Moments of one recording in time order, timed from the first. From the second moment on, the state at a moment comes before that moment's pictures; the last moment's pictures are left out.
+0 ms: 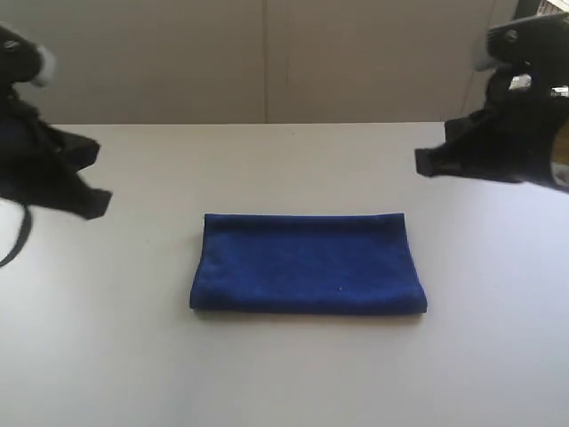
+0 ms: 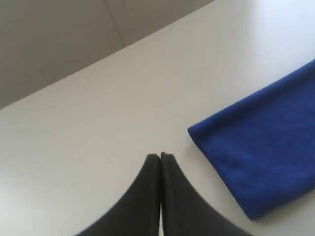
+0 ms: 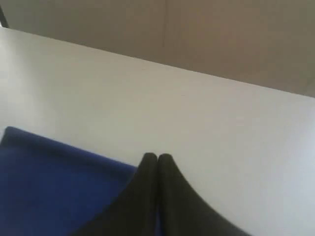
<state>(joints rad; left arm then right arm) -0.44 1.06 -0.69 0.18 0.16 0.02 0.15 1.17 -0.69 -0.88 -0.03 0.84</state>
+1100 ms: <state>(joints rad) -0.44 0.01 0.02 0.16 0.38 -0.24 0.15 0.24 -0.01 -0.84 0.10 0.99</state>
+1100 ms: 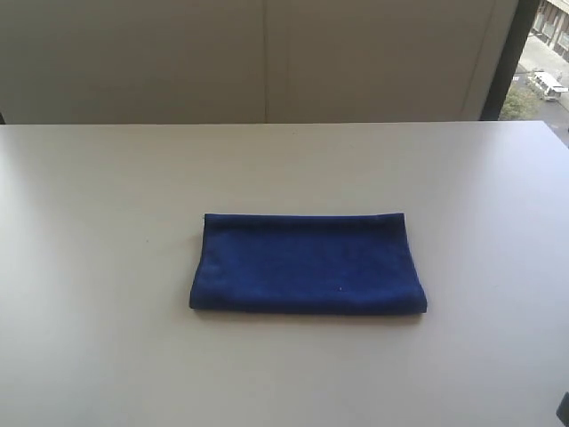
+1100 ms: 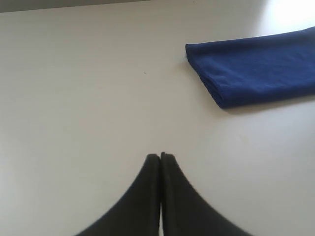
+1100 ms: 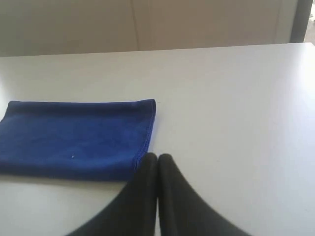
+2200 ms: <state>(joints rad) -0.44 0.01 0.02 0.10 0.29 -0.42 0.15 0.24 -0.01 -0.79 0.10 1.12</state>
